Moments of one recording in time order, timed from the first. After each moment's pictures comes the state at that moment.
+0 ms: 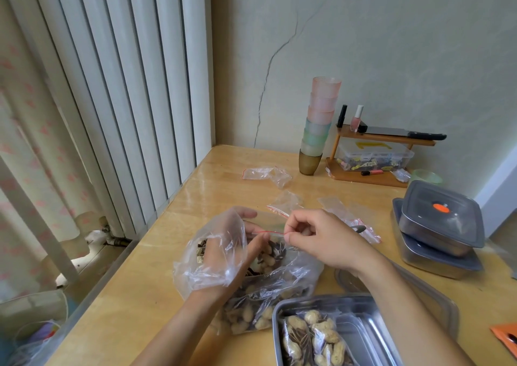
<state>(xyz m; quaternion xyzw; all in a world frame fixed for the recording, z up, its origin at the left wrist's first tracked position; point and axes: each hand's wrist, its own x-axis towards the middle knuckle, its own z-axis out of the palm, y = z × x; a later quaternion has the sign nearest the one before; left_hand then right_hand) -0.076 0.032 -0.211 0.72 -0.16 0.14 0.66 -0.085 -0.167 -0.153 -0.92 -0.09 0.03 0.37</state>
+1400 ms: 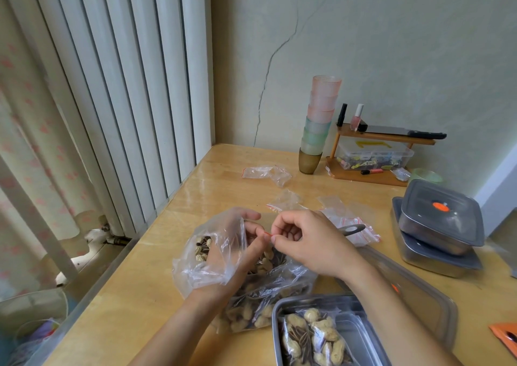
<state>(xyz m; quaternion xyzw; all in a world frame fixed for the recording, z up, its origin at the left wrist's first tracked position) -0.065 0.028 -0.230 0.67 -0.18 0.10 0.72 -0.090 -0.146 -0.156 -0.91 -0.15 -0.03 0.38</state>
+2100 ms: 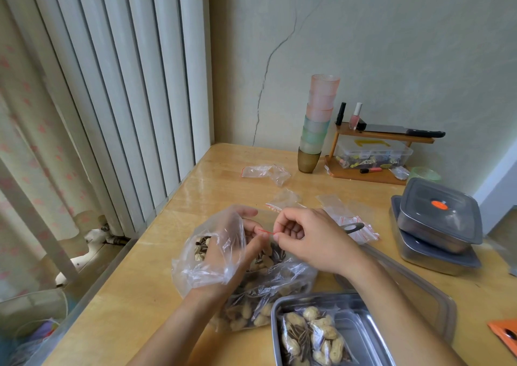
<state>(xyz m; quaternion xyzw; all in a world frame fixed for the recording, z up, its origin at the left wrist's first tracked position) -0.077 0.033 -0.216 0.70 -0.19 0.12 0.68 -0.088 -0.152 -0.156 -0.92 -0.14 -0.03 0.35</state>
